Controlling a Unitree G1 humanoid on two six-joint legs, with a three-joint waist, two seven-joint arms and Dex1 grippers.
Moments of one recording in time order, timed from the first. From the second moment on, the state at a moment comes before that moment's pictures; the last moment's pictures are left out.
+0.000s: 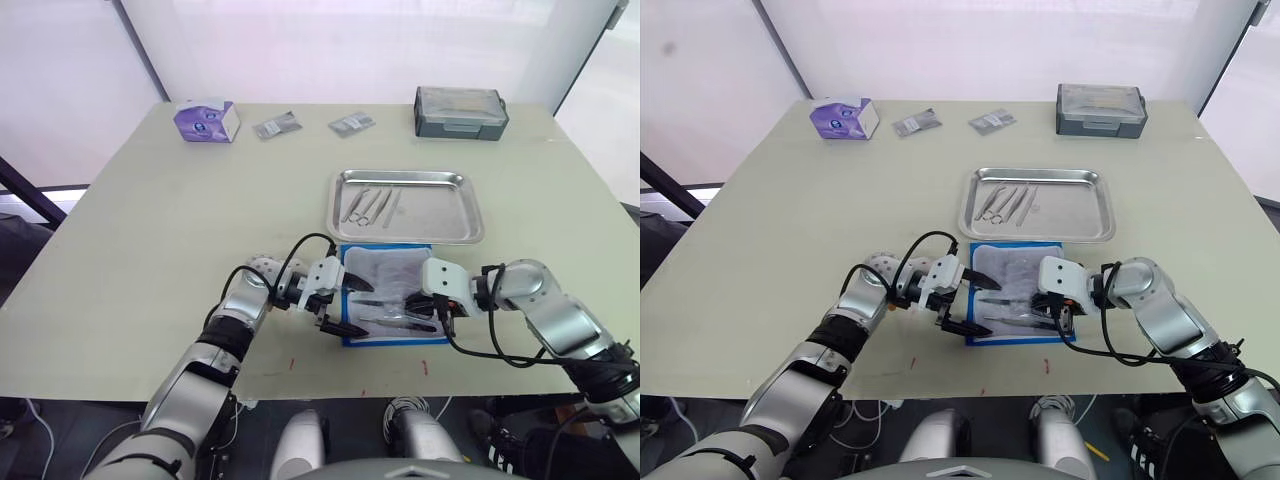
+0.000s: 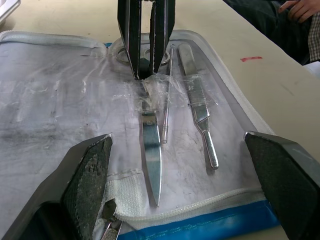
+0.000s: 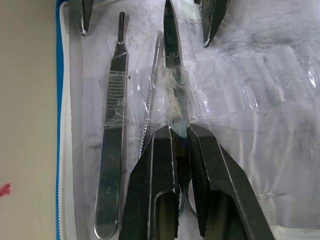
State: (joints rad) left arm -0.59 0.38 -0.32 0.64 -0.13 -0.22 -1.48; right arm -0.41 -0.70 0.40 -0.21 0.00 0.47 1.12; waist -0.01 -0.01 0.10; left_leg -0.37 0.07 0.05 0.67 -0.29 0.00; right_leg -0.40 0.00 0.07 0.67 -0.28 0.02
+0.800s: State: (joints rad) left arm -0.58 0.37 -0.32 0.64 -0.13 -0.23 -1.48; right arm -0.46 -0.76 0.46 -0.31 -0.05 0.56 1.14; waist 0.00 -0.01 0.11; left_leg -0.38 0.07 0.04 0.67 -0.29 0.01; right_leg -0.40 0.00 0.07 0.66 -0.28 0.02
